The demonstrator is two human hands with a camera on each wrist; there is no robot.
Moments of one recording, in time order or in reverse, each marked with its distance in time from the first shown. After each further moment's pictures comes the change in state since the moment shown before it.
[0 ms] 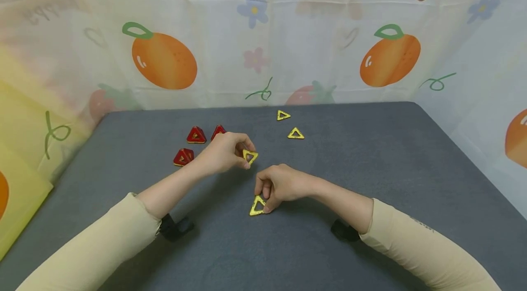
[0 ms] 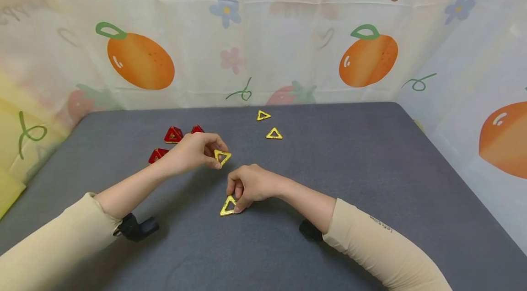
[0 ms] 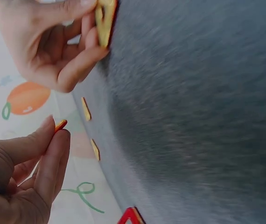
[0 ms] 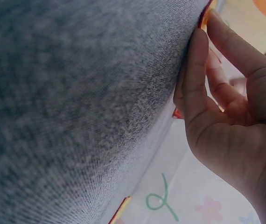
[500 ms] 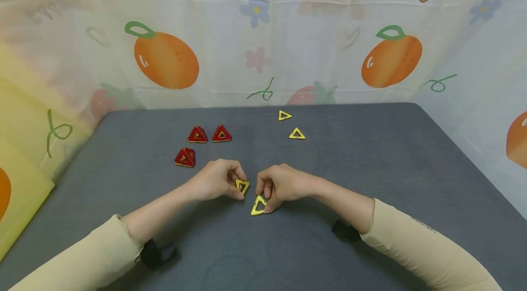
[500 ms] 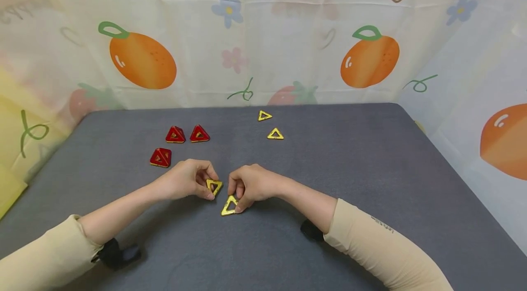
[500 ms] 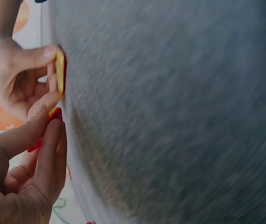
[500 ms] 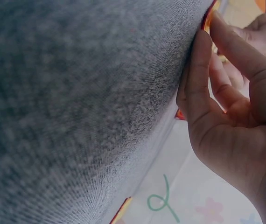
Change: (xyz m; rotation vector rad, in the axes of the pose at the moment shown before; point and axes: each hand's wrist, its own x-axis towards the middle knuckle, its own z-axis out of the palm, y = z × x) left_hand -0.039 -0.024 0.023 -0.143 -0.113 -0.055; right_hand 0.000 -0.002 0.000 -0.014 0.003 -0.004
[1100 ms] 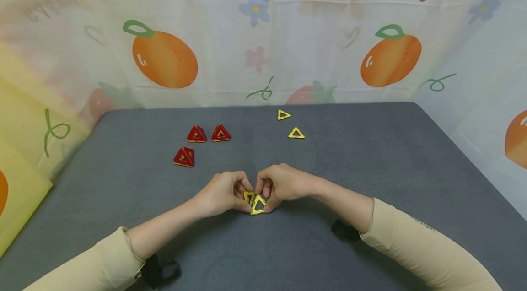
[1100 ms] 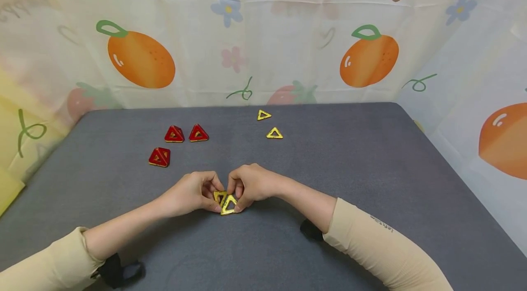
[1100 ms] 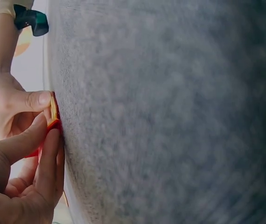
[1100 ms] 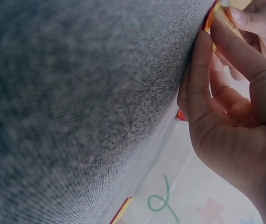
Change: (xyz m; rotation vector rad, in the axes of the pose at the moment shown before) left_hand -0.008 0.000 0.029 -0.079 0.021 0.053; right_hand 0.000 0.001 0.000 -0.013 -0.008 -0.002
